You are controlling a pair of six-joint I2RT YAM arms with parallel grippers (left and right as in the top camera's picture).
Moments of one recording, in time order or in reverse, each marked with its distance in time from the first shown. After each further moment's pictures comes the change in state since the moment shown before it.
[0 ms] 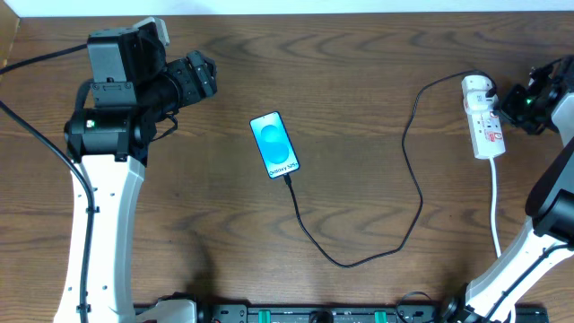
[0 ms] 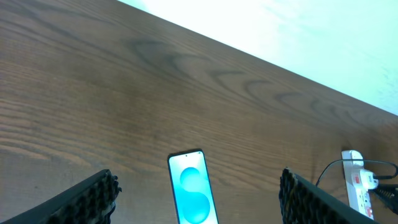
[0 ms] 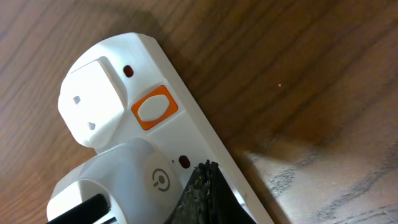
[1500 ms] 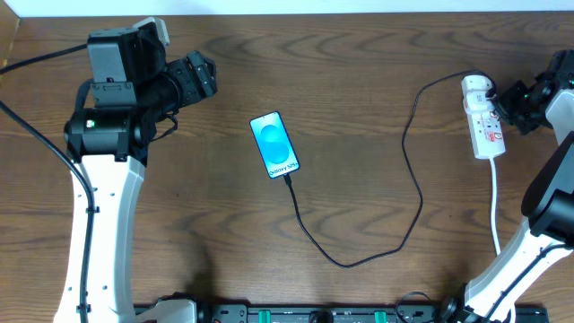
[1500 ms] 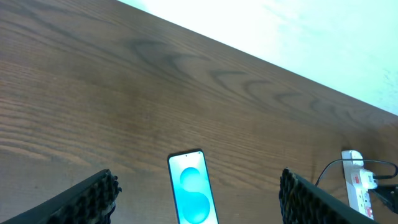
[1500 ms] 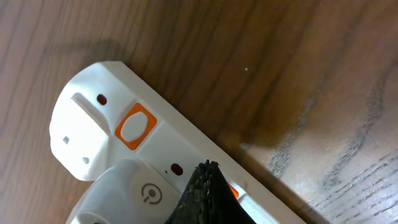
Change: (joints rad) left arm 0.000 0.000 0.000 0.000 0.000 0.000; right arm 0.033 -0.007 0.008 -0.006 0.095 0.310
